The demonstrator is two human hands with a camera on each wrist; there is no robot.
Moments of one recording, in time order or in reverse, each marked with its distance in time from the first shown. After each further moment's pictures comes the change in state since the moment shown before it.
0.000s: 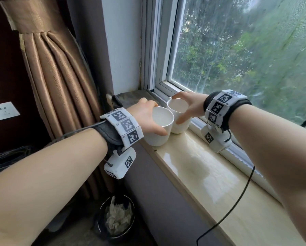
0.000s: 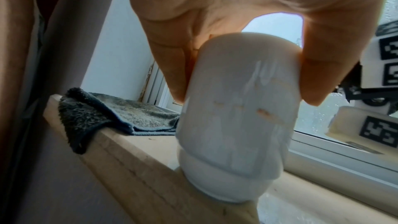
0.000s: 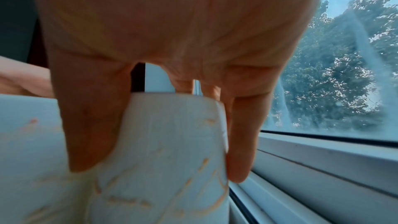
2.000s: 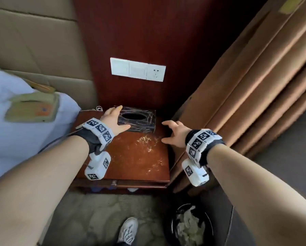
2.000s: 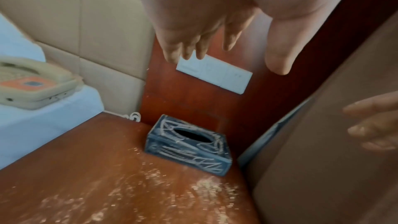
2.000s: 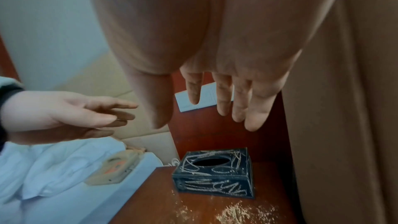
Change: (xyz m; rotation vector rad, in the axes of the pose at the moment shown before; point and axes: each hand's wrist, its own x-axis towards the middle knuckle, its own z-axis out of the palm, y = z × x) left_hand -0.171 -0.575 -0.023 -0.233 0.250 -0.854; right_hand 0.218 -0.444 0.314 -0.163 -0.443 -0.424
